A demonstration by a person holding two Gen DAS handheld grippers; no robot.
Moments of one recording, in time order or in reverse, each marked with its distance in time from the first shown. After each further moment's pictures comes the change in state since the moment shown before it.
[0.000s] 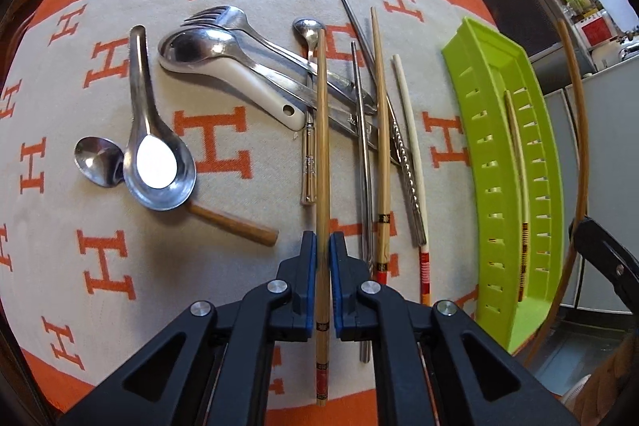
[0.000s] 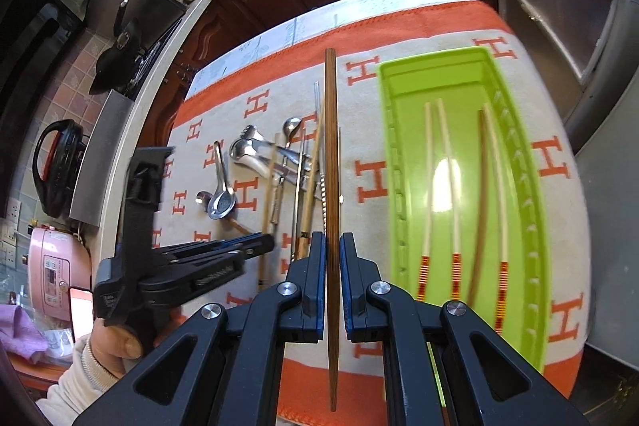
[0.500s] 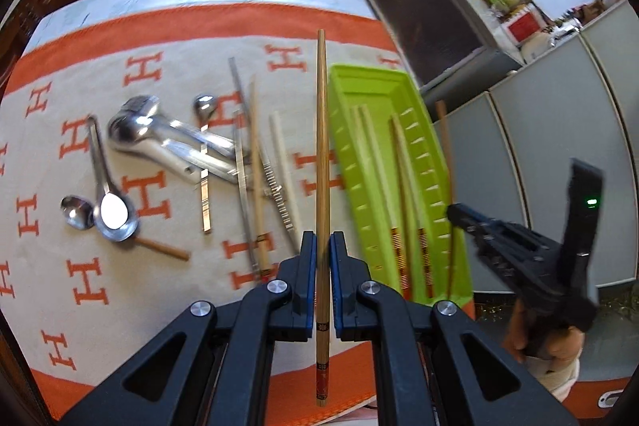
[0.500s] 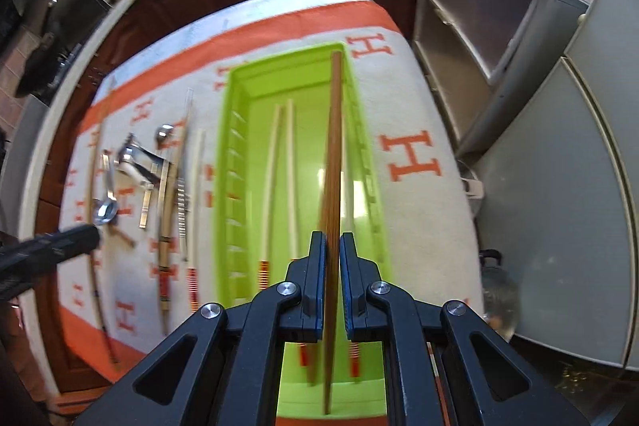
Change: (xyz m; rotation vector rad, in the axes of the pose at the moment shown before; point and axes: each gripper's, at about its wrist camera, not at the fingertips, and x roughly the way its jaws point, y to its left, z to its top) left arm -0.076 -0.061 0.014 0.131 -0.093 -0.149; right arm -0.003 -0.086 -0.002 0.024 -0.007 -0.333
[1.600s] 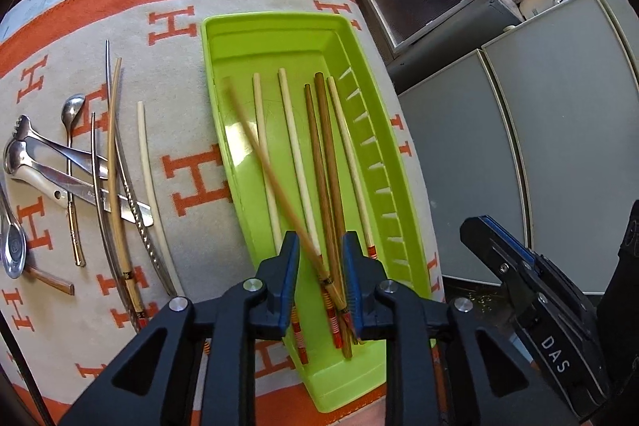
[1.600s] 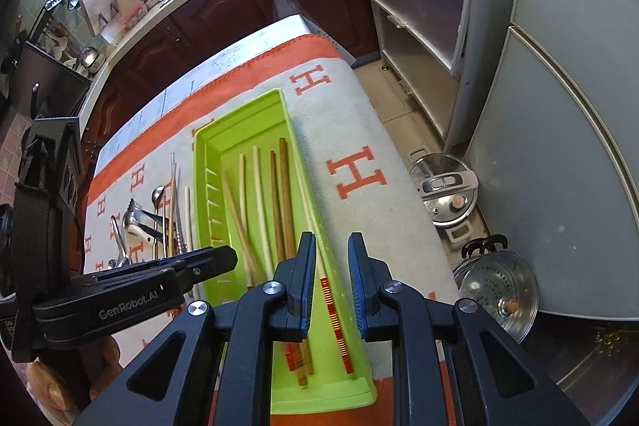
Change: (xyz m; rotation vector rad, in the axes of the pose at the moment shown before) left arm 0.102 -0.073 0.036 0.032 0.159 -0.018; right arm -0.041 -0.046 -0.002 0.223 -0.100 0.050
